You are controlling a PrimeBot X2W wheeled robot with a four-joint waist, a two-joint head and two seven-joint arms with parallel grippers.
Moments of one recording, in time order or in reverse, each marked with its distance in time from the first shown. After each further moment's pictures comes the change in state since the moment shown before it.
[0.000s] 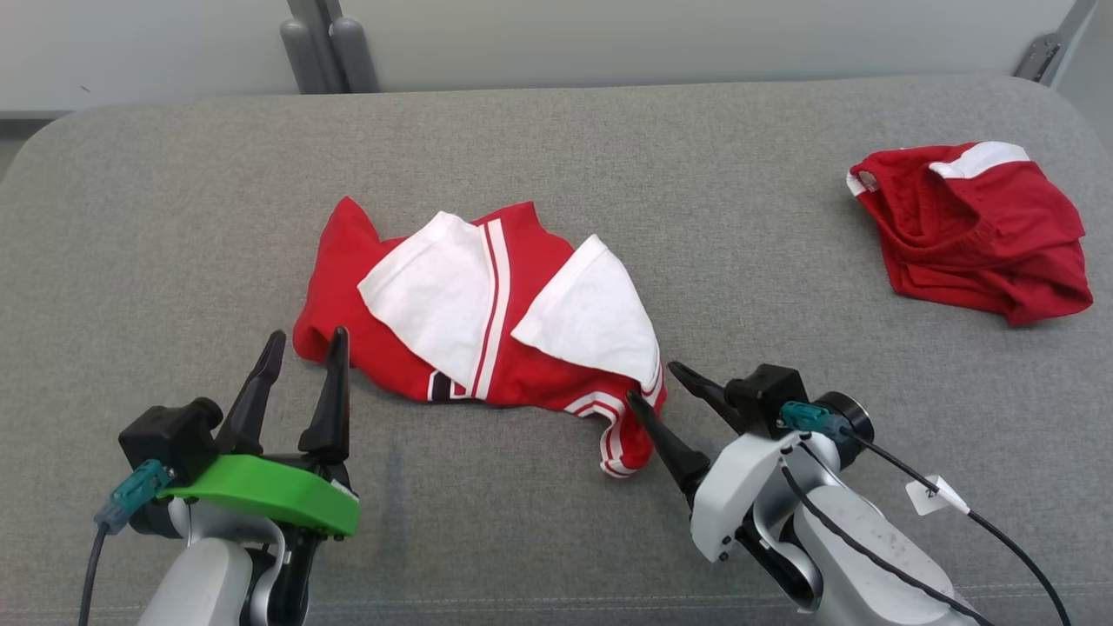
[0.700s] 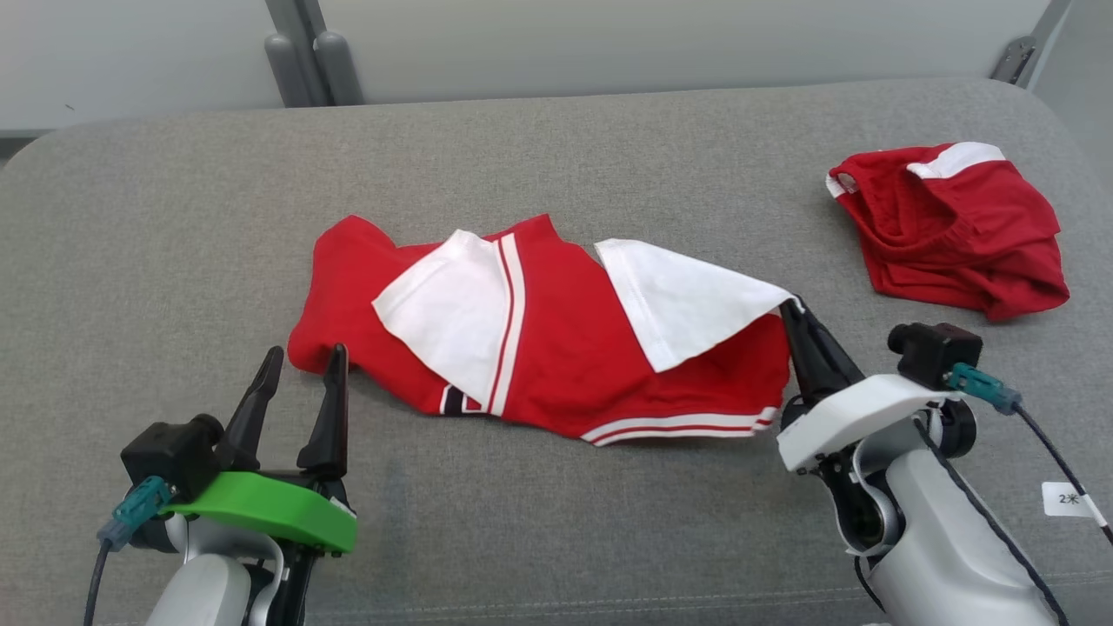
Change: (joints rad) left arm 0.040 -0.009 0.032 -0.006 0.050 -0.021 0.000; right arm -0.008 0.007 -0.253 0.035 0.219 -0.047 -0.108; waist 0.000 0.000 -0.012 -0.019
